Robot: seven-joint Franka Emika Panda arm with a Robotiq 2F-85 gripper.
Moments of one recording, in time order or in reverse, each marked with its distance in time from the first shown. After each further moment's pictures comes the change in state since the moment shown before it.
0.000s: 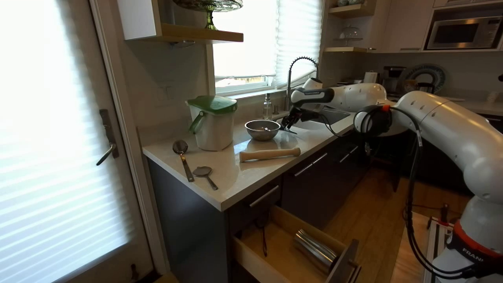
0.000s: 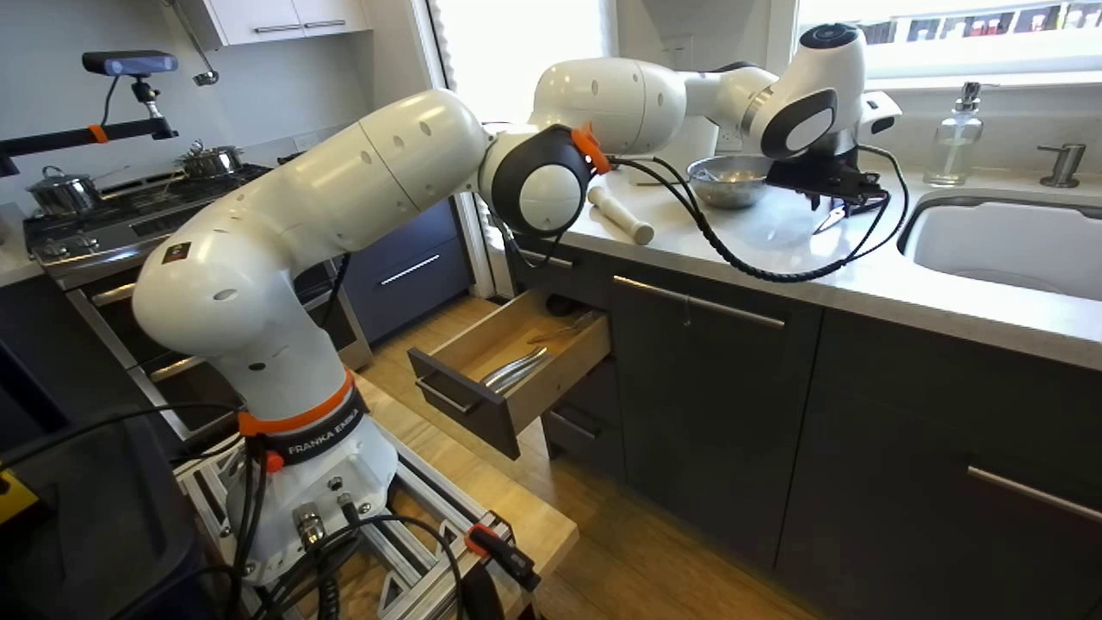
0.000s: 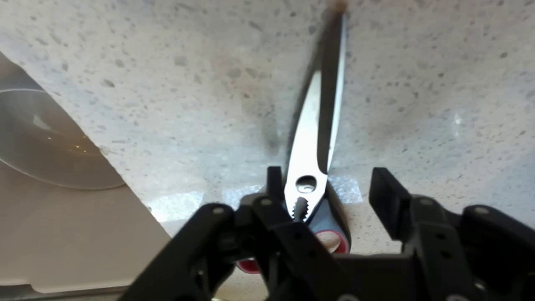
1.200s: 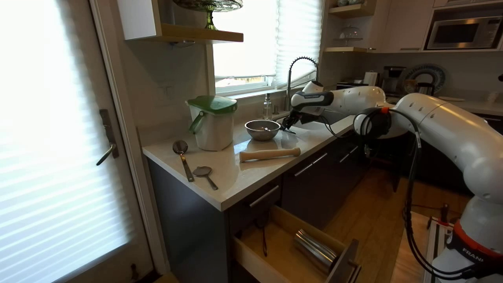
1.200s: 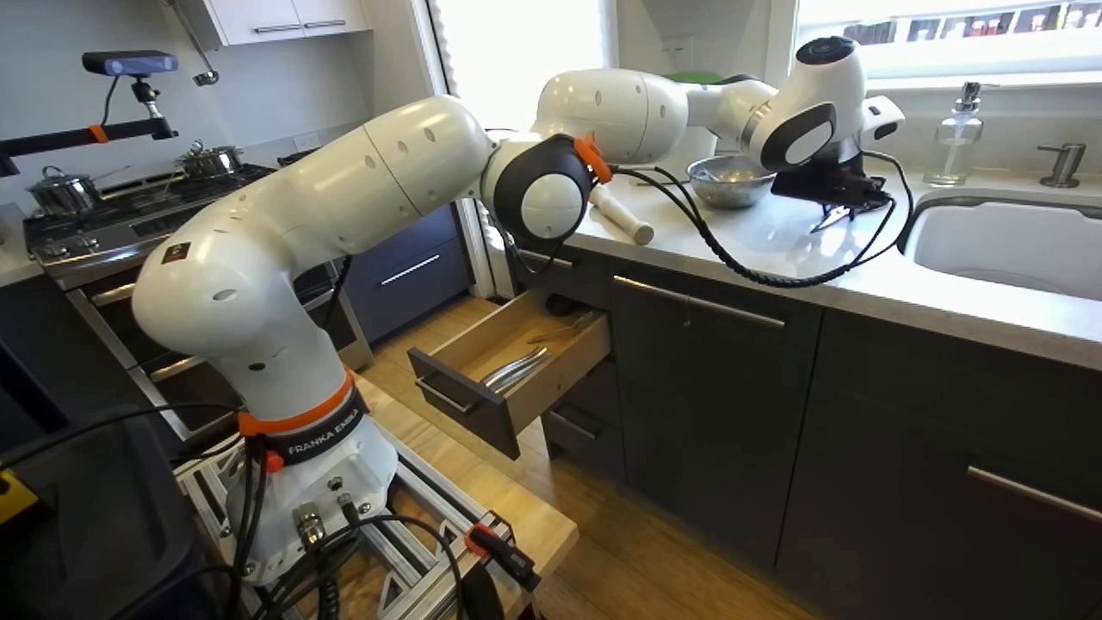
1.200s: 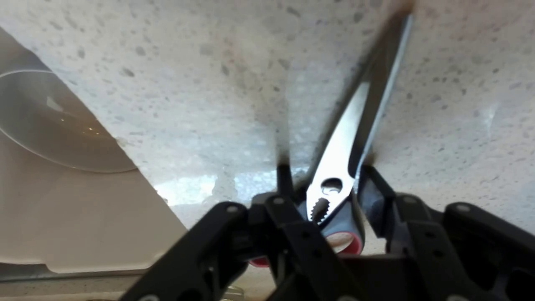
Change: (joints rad) arm -0.003 0.026 0.001 0.002 0.000 0.087 -0.025
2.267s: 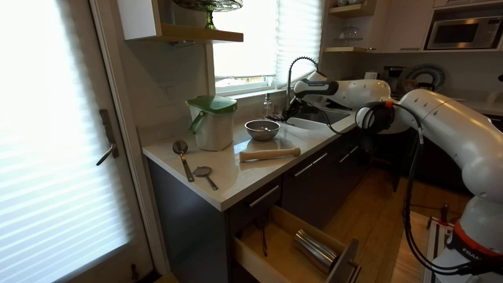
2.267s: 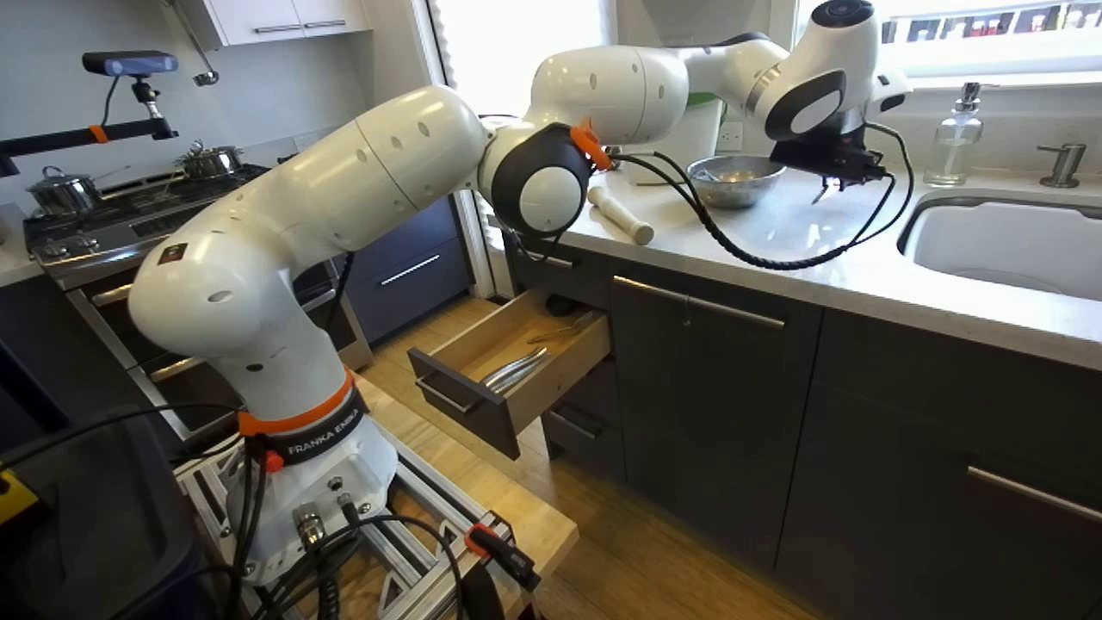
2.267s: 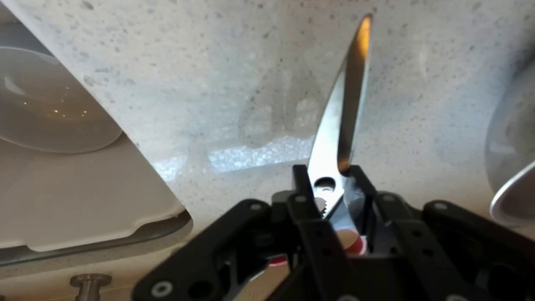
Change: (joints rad) arm -0.029 -0.048 0.072 0.039 0.050 -0.101 0.011
